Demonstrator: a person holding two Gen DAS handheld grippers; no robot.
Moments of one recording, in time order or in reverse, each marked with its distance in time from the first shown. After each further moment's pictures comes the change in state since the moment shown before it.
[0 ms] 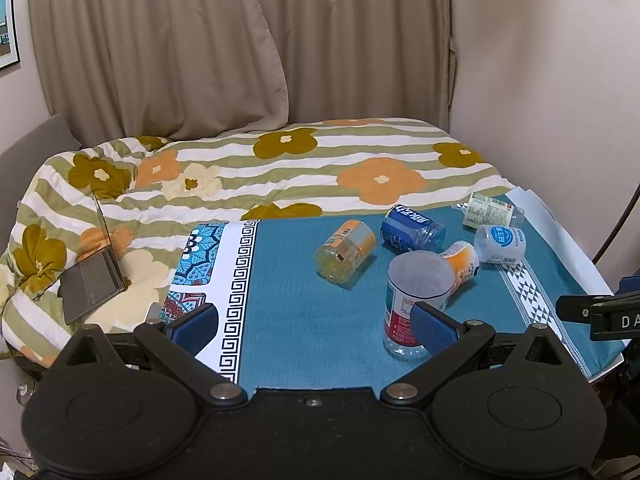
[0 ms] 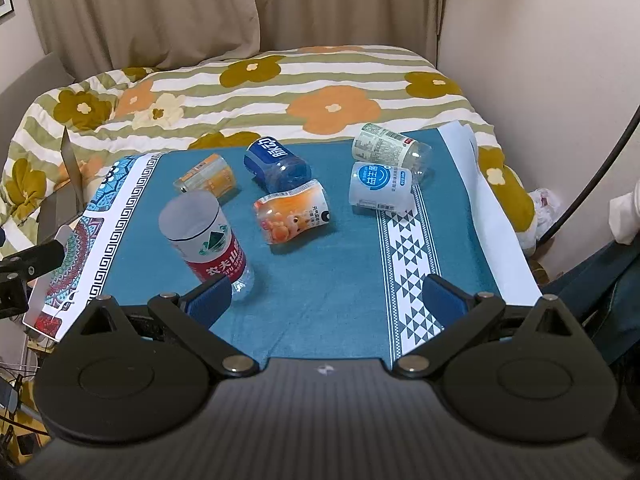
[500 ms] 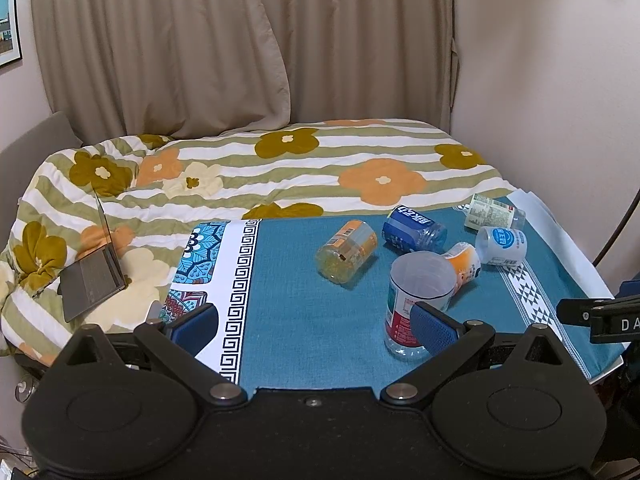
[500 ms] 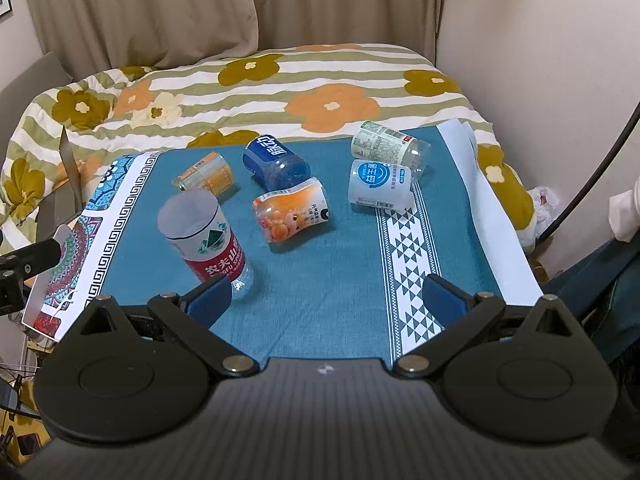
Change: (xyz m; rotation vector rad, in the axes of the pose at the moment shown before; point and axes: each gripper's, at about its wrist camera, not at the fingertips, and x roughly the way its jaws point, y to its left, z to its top) left arm -0.001 0.001 0.000 -0.008 -0.001 -0.002; right arm 0.001 0.001 -0.001 -0.002 0.001 -0.006
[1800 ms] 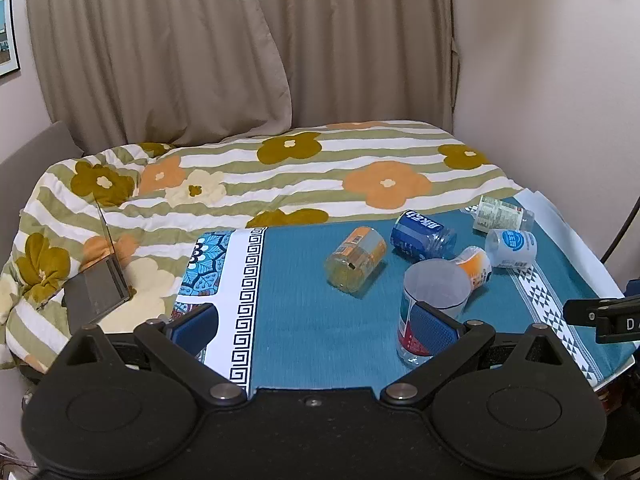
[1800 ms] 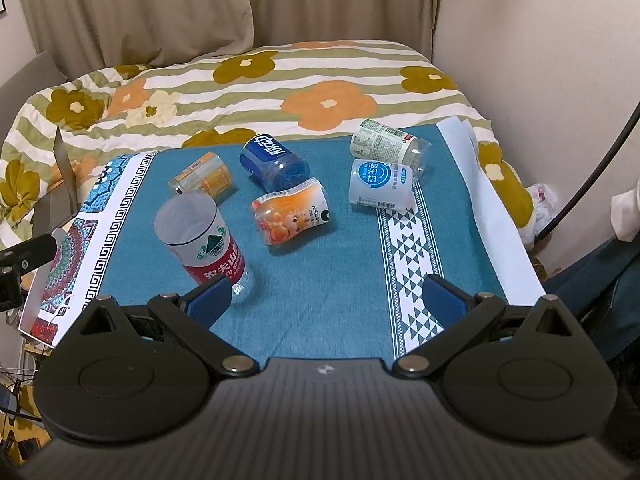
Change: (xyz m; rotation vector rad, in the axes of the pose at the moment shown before) left arm 0.009 0.008 0.006 0.022 -0.014 0.012; right arm 0.002 0.000 0.001 0.005 0.004 -0.004
